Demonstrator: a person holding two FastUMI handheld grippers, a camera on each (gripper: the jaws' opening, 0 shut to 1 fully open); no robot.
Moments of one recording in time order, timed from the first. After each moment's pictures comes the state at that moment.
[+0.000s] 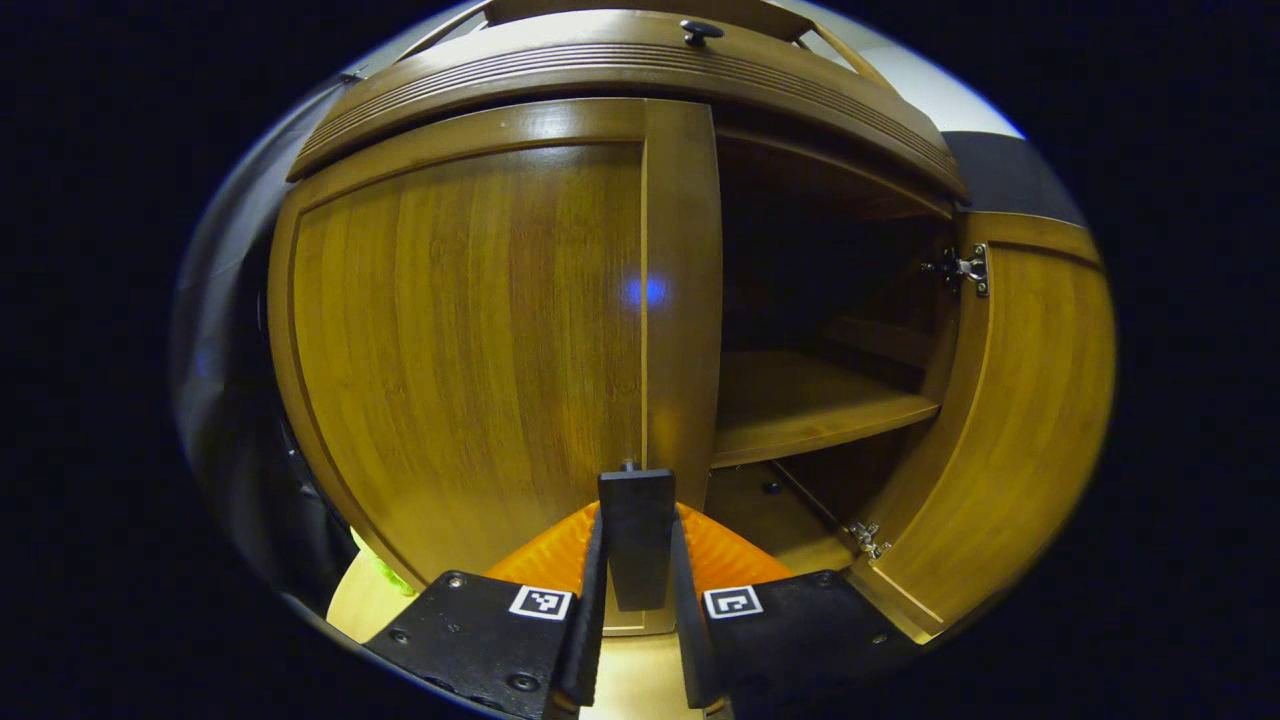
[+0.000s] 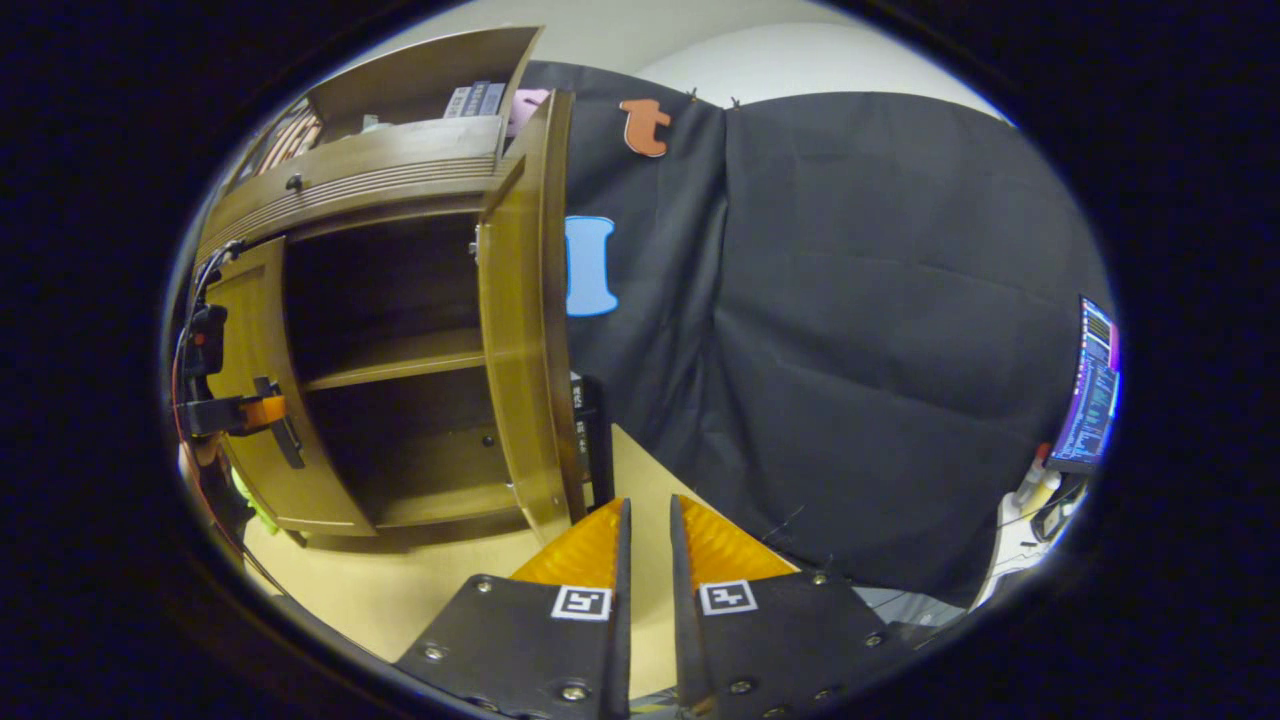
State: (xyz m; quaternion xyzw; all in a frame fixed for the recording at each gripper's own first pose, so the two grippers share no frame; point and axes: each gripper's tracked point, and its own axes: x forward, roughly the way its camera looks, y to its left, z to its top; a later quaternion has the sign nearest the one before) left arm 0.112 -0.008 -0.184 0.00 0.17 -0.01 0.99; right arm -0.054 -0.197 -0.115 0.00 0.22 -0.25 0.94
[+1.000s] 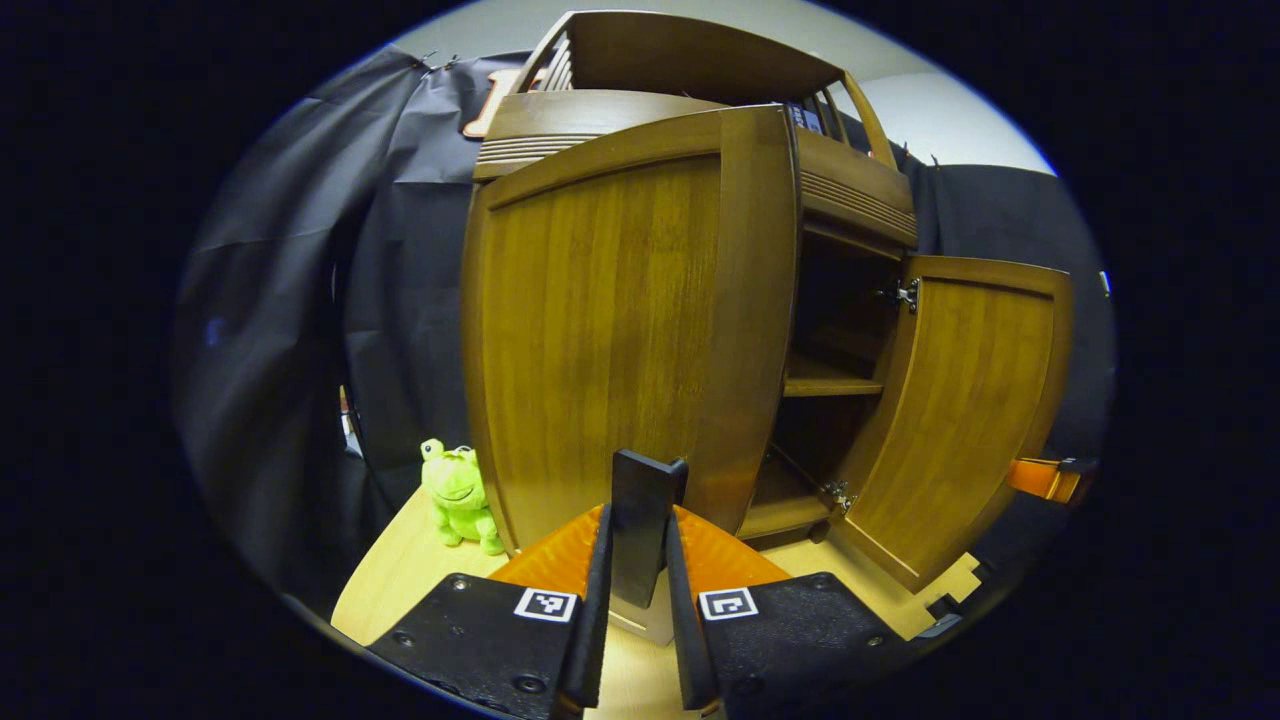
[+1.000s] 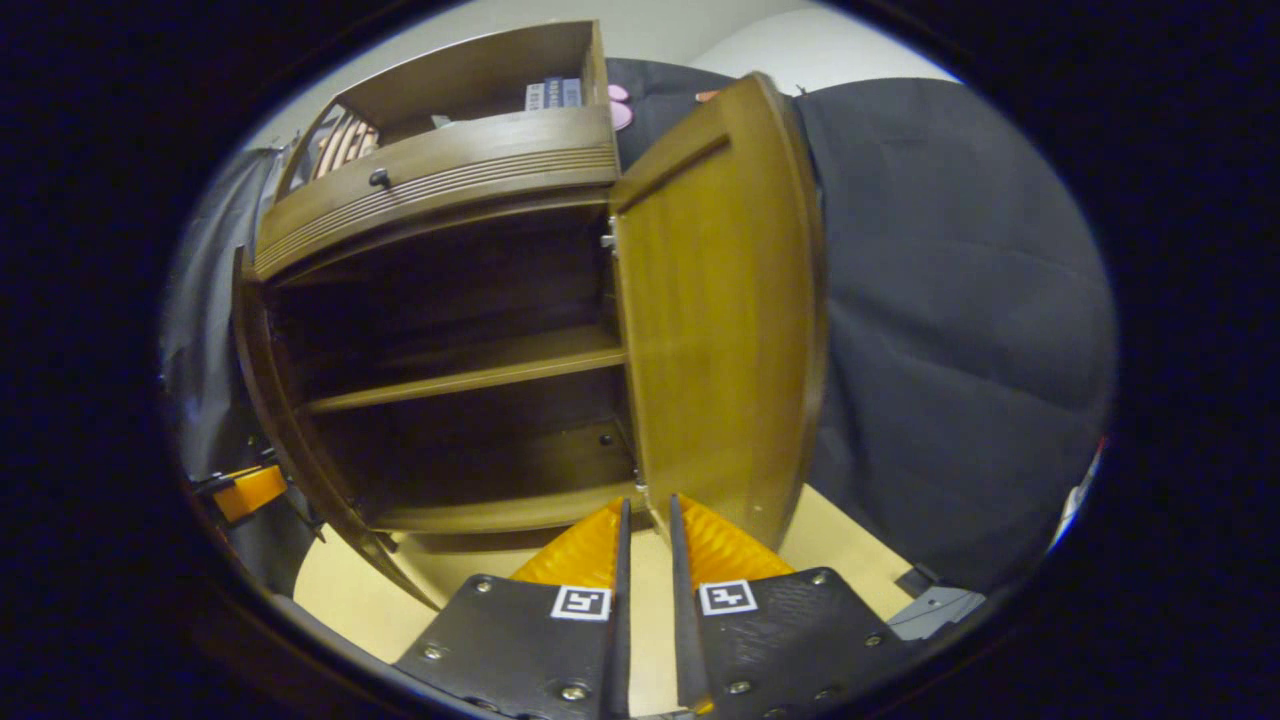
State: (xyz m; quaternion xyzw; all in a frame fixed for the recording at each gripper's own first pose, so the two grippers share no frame) left arm -0.054 0.058 -0.161 -0.04 0.16 0.01 0.99; right arm -0.002 -0.086 -0.126 0.05 0.23 -0.11 0.97
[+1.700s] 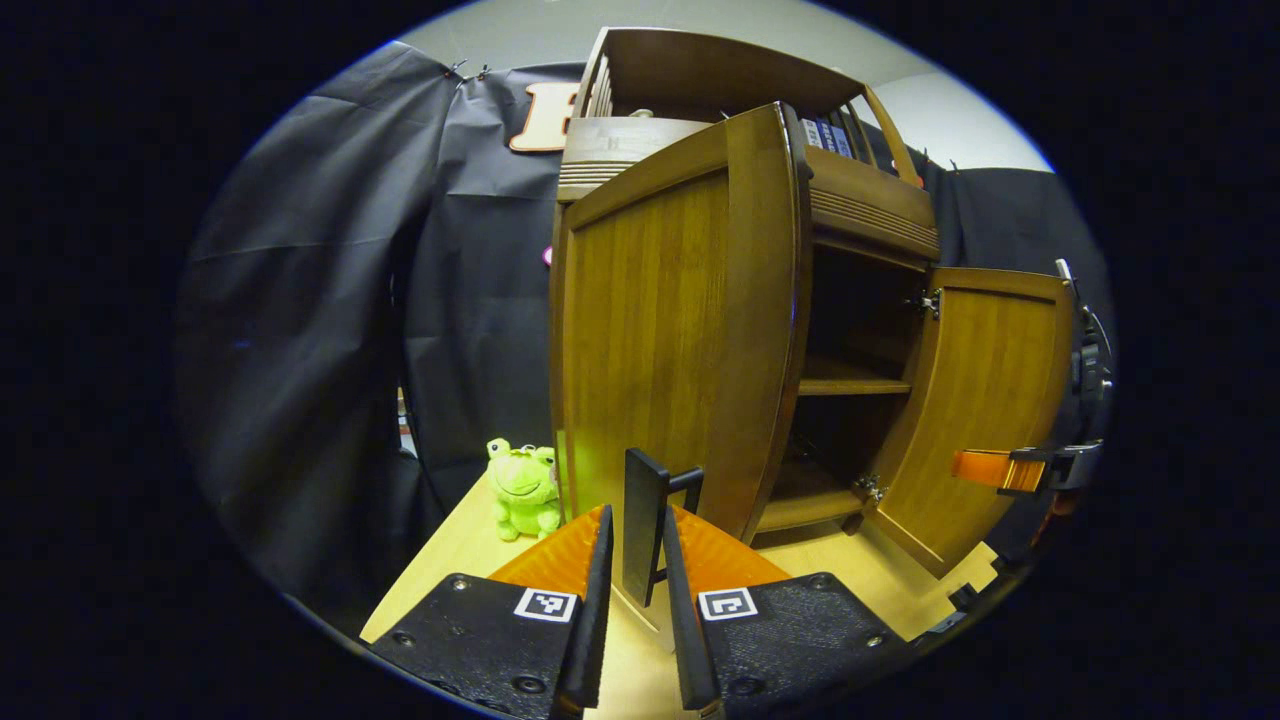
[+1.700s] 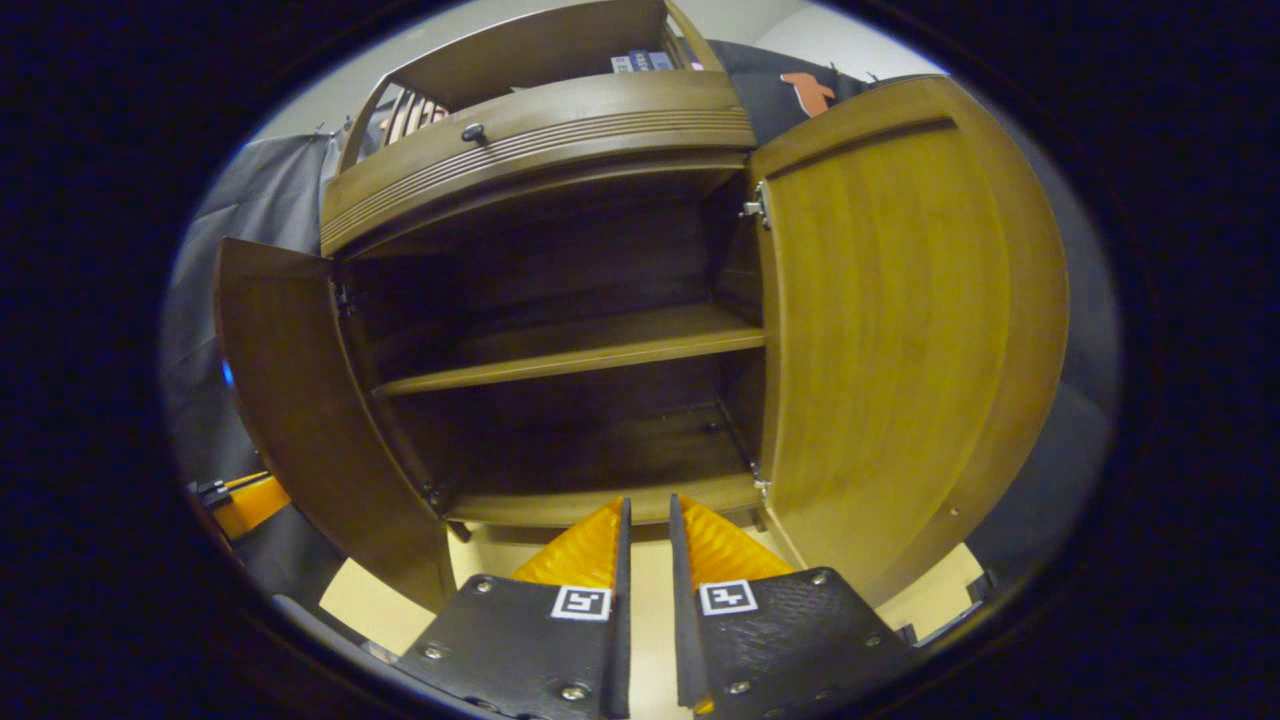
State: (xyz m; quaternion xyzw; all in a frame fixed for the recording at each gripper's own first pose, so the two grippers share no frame) left arm -0.102 0.115 -0.152 -0.02 0.15 0.06 0.99; right arm 0.040 0.009 -0.150 0.07 0.25 0.01 0.96
